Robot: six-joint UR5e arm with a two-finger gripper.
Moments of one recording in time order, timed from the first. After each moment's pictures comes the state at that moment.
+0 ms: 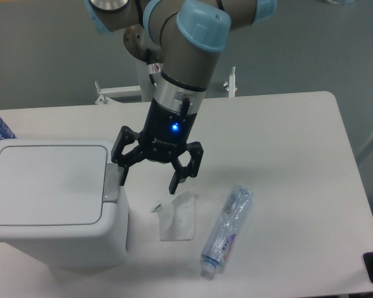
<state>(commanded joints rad) 2.39 -1.77 -1.55 -0.97 1.04 0.22</state>
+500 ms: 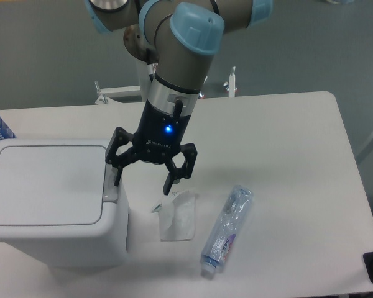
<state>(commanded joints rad) 2.37 -1.77 -1.55 -0.97 1.04 0.23</state>
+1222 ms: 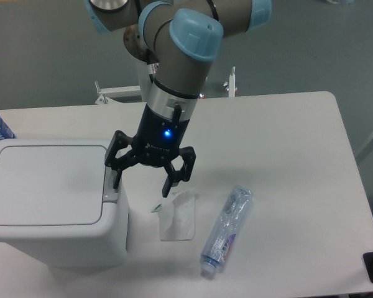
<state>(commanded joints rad) 2.37 -1.78 -1.56 -0.97 1.04 0.23</state>
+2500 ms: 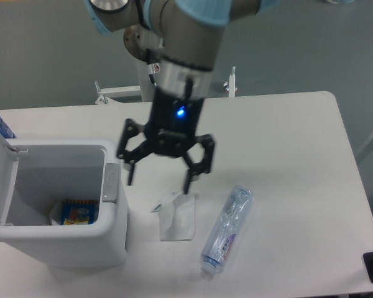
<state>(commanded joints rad) 2.51 -1.77 -1.38 -0.90 1.09 0.24</state>
